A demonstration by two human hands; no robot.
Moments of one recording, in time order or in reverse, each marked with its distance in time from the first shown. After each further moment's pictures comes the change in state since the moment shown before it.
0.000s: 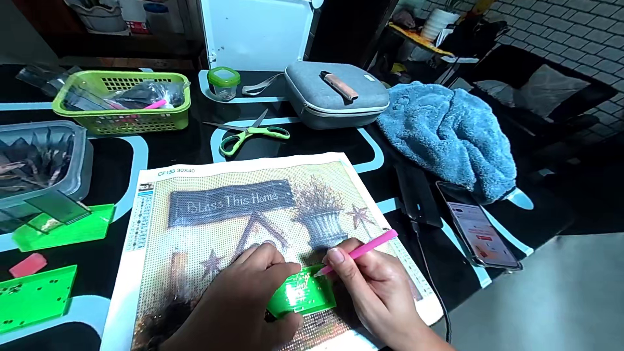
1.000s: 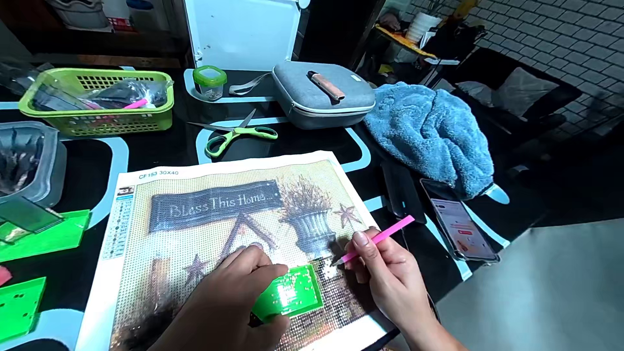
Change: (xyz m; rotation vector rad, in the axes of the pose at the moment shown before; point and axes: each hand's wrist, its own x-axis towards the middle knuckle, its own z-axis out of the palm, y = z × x) left_hand 0.002 0.004 -0.006 -0.034 -0.078 -0.039; right_hand -0.013 0.012 -0.032 0.061 0.185 0.205
